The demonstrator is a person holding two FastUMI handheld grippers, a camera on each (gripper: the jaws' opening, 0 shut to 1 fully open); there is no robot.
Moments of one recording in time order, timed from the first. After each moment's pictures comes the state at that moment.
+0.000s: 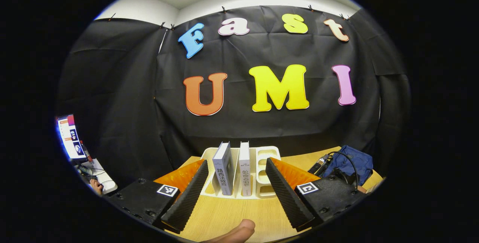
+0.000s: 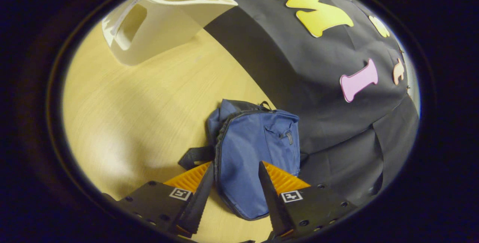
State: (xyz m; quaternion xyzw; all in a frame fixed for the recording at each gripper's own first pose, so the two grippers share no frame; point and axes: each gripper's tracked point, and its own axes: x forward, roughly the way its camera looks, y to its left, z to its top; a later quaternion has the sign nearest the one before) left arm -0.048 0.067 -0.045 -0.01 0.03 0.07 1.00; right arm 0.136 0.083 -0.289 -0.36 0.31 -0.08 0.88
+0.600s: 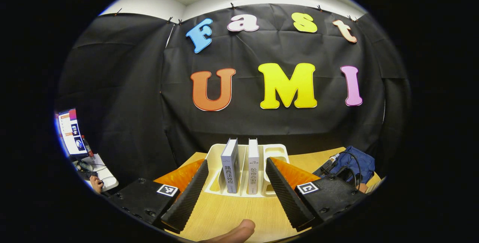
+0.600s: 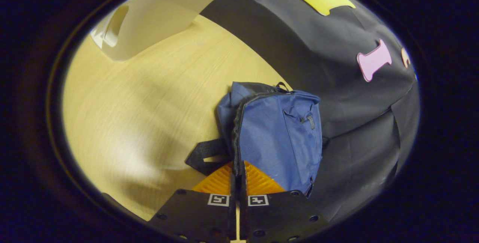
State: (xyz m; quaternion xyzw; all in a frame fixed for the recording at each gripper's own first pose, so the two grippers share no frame) left arm -0.045 0.082 -0.046 -0.03 0.04 0.08 1.00; right arm 0.135 0.079 -0.310 -0.27 0.38 -0.04 0.88
